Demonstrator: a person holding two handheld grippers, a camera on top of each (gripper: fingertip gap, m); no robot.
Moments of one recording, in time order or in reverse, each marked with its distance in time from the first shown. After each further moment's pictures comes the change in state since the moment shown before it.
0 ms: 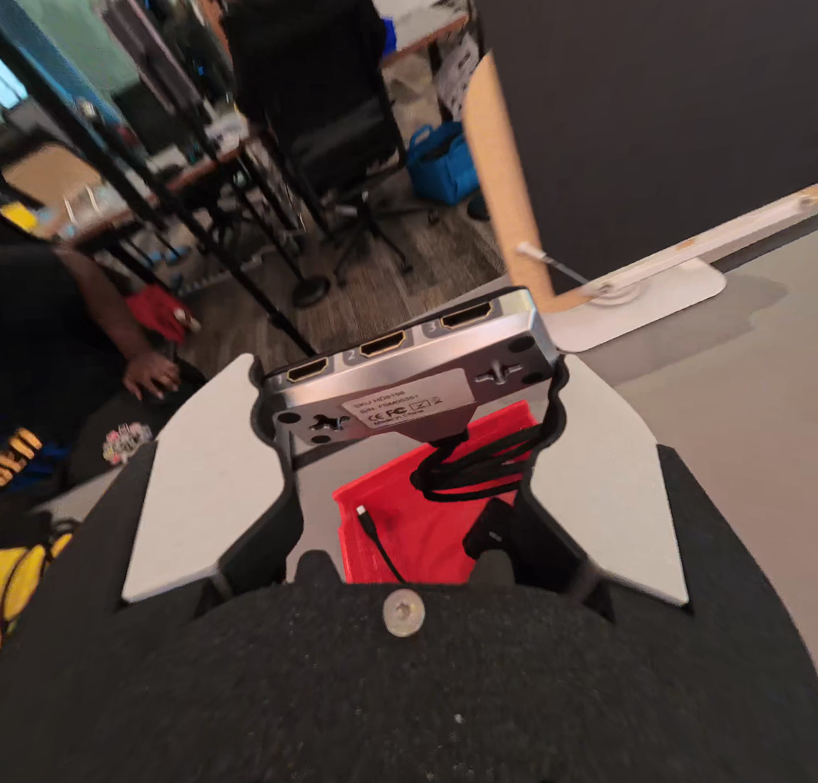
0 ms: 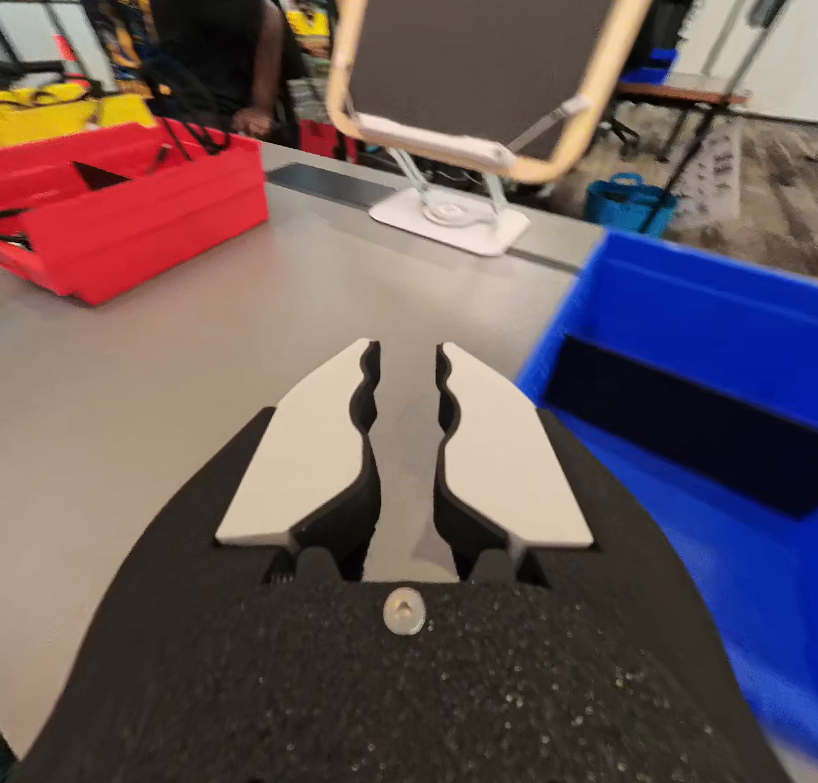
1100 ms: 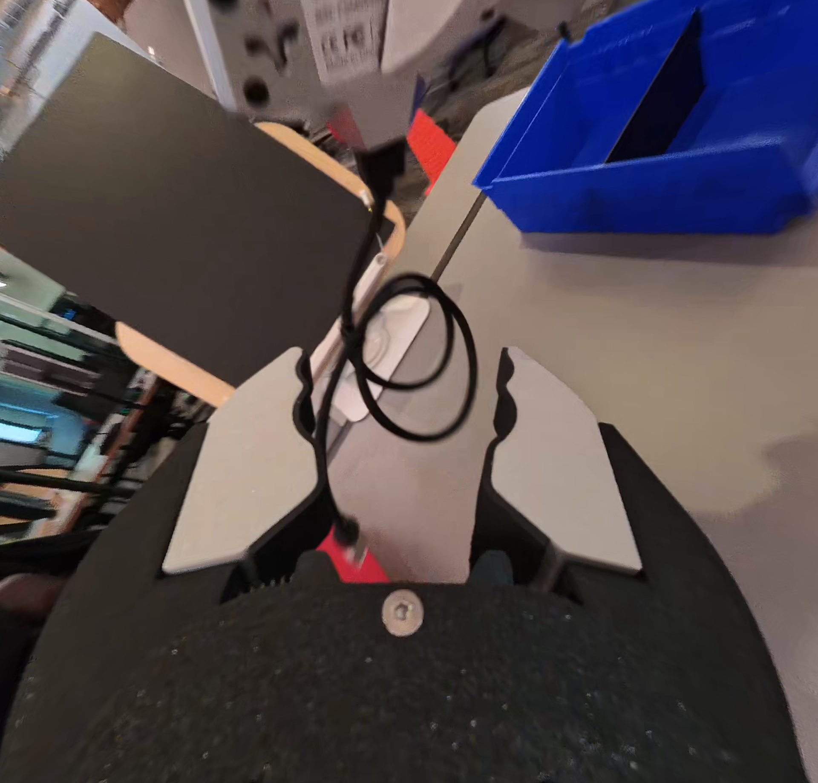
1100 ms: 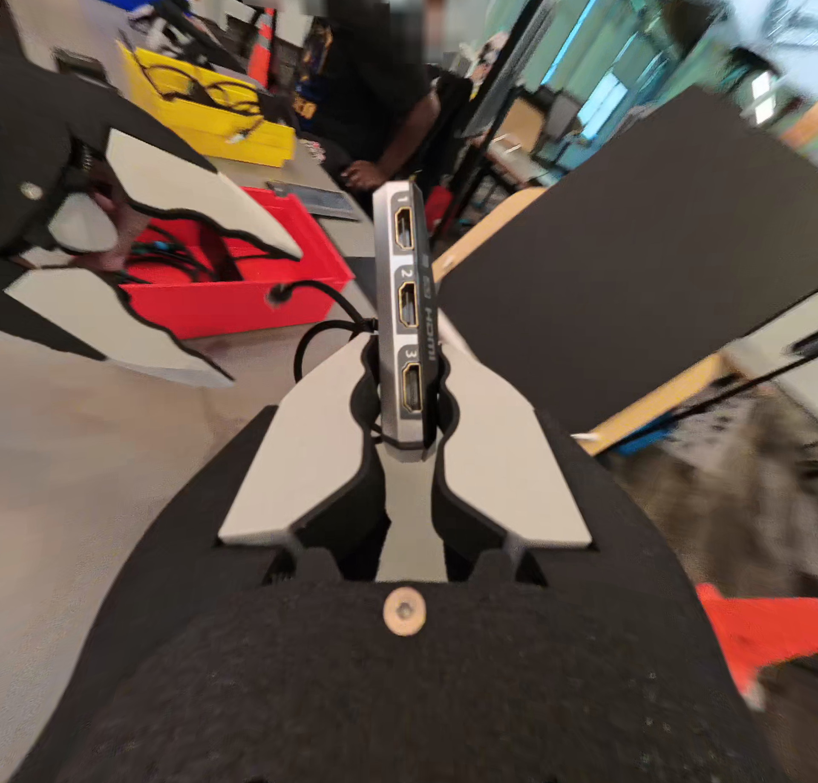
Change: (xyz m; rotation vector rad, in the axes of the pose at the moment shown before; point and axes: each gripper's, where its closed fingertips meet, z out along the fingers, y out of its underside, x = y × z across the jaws) left arm 0.305 -0.011 -0.085 0.216 0.323 0.484; right arm -0.058 -0.185 0.066 0.090 -0.263 -0.493
